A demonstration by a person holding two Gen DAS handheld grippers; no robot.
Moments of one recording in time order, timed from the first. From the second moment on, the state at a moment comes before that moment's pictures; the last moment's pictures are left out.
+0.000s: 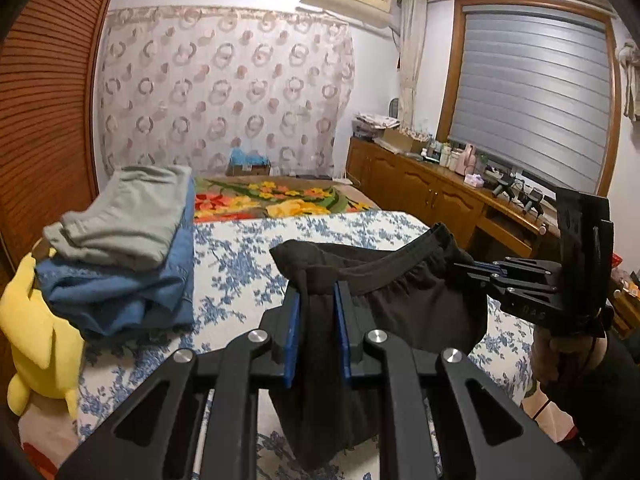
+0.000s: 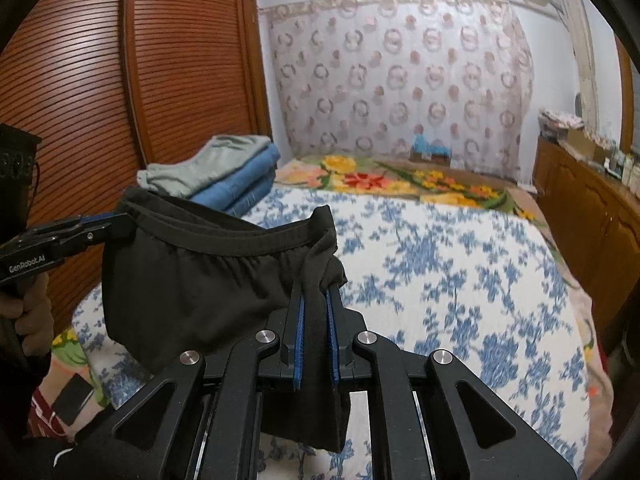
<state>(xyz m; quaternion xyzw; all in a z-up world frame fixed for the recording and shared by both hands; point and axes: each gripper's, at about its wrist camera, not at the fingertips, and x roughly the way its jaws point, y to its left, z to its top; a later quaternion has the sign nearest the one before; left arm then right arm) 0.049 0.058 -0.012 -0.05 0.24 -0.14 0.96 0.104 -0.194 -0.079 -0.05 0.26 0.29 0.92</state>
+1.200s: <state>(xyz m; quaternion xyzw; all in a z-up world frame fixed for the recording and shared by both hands) 0.103 0.112 0.011 -0.05 0.23 -0.08 0.97 0.192 -0.118 -0.027 -0.12 0.22 0.34 0.91</state>
